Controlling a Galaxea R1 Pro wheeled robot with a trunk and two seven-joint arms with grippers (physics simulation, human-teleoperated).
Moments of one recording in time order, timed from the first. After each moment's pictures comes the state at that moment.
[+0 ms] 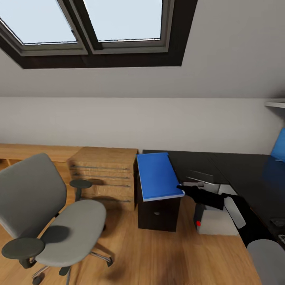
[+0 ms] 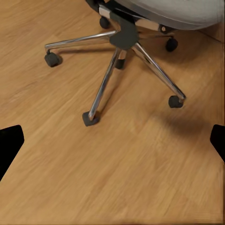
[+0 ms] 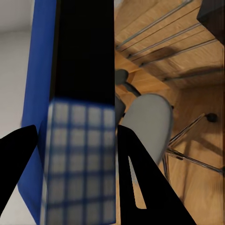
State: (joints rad) left arm 0.07 0.04 0.30 -0.42 0.34 -0.57 -0.09; right arm -0.66 -0.24 -0.06 -0.90 -0.63 0.91 0.77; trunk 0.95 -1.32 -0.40
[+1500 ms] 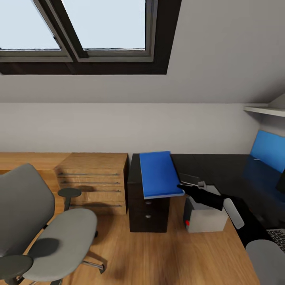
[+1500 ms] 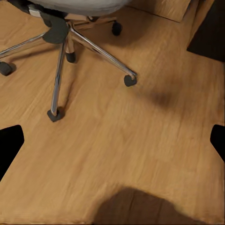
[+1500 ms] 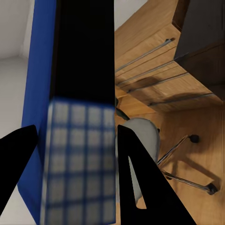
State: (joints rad) left arm 0.07 0.01 0.08 -0.22 0.34 -0.78 -0.09; right arm -0.66 -0.23 -0.07 -0.87 -0.62 0.83 0.75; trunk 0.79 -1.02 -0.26
